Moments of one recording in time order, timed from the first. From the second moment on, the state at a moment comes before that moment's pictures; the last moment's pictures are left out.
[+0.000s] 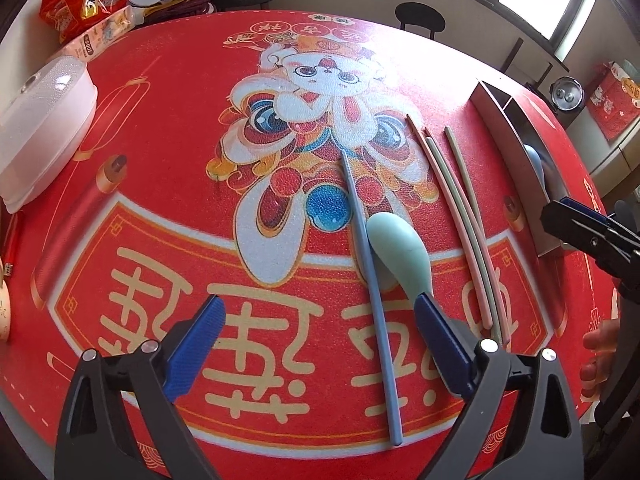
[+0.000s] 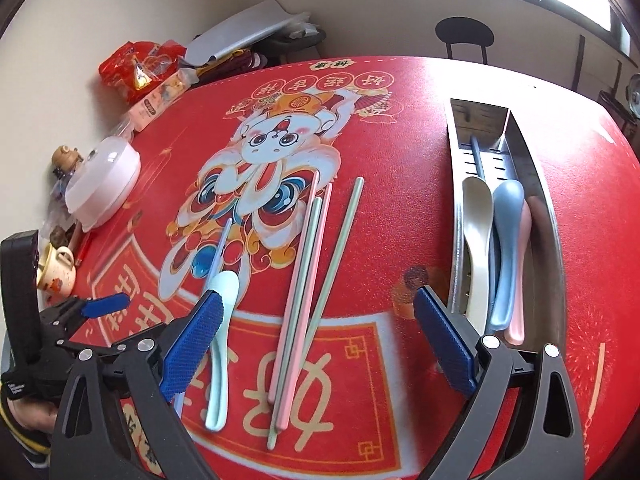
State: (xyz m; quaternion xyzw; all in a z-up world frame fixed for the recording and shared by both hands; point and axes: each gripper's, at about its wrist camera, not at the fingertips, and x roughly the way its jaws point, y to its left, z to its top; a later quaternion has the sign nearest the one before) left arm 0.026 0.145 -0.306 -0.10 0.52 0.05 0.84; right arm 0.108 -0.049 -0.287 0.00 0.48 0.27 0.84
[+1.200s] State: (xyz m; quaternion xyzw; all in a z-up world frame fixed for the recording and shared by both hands) left arm 0.022 0.135 -0.317 -0.12 0.53 0.00 0.84; right arm 0.088 0.022 -0.328 -0.05 0.57 0.35 0.74
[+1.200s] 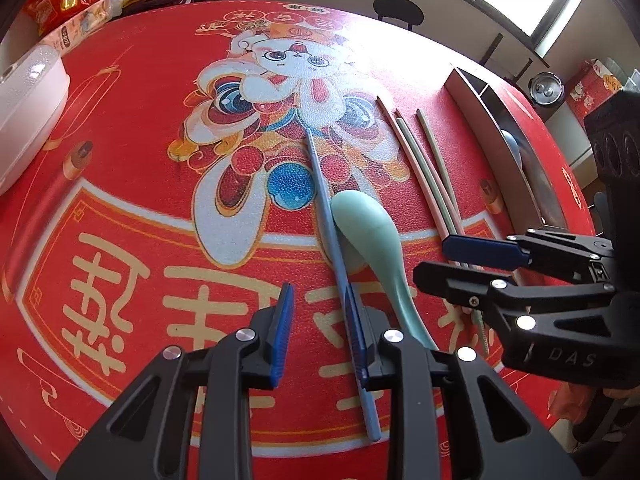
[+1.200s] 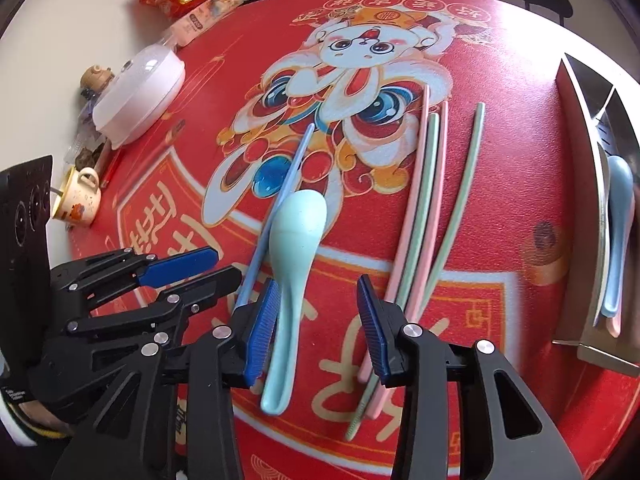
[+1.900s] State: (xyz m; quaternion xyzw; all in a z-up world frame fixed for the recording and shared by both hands) left arm 0.013 0.146 -0.316 -0.14 0.52 0.01 0.84; right arm 0.080 0.048 -0.341 -0.10 0.57 0.37 0.73
